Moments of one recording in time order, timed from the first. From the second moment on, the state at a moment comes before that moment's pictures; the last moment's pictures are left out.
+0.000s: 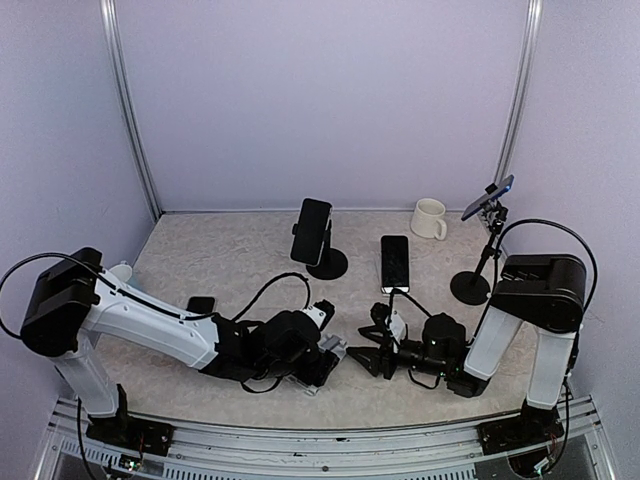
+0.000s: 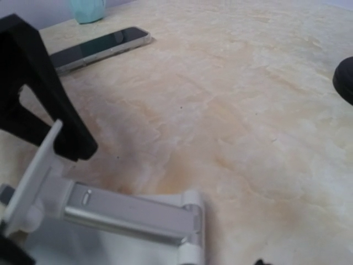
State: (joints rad) left arm -1.24 1.74 0.89 0.05 -0.35 -0.47; right arm 0.94 1.93 0.33 1.40 -0.15 0.06
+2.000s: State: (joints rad) left arm -0.26 1.85 1.17 -0.12 -0.12 -0.14; right arm 0.92 1.93 0.32 1.47 -0.18 0.10
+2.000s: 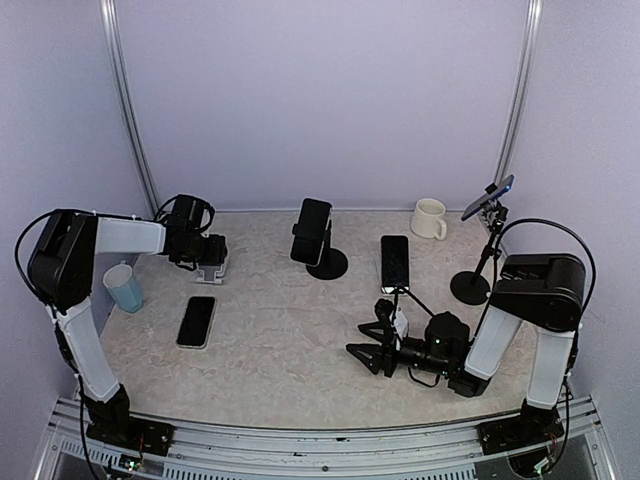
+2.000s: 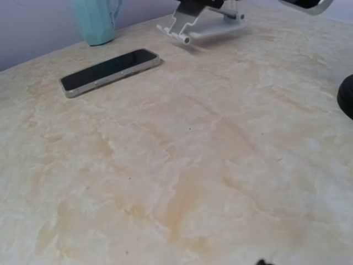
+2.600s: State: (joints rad) left arm -0.21 1.90 1.19 -0.13 -0.08 -0.12; right arm 0.91 1.94 0.32 1.47 -0.21 0.10
